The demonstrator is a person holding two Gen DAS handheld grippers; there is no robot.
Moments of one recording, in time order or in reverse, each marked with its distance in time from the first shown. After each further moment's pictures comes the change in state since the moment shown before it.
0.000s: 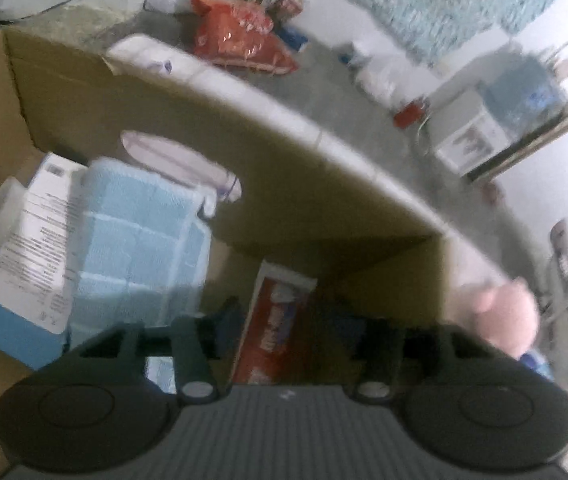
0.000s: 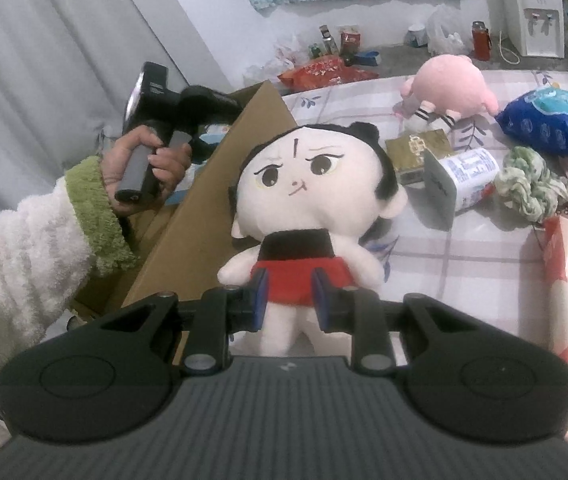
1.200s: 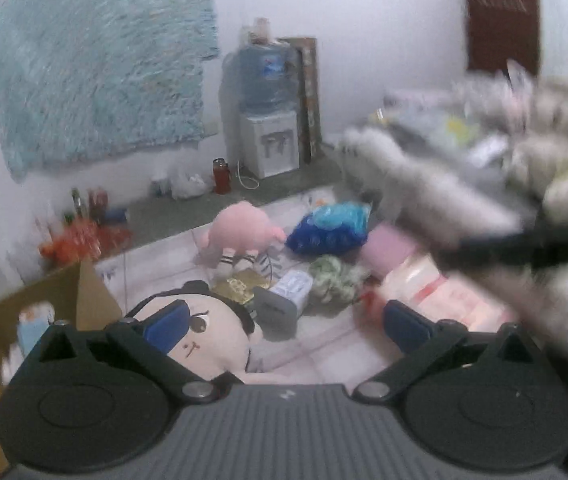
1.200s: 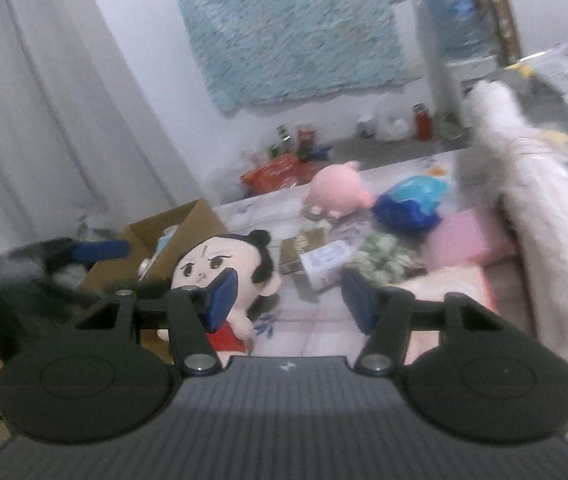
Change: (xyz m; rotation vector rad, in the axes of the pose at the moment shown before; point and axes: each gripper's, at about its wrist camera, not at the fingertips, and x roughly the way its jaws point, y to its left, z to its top) left arm -0.181 -0.209 -0.290 0.875 -0.360 -0.090; right arm -0.116 -0.108 -0.011 0.054 -0.297 -0.040
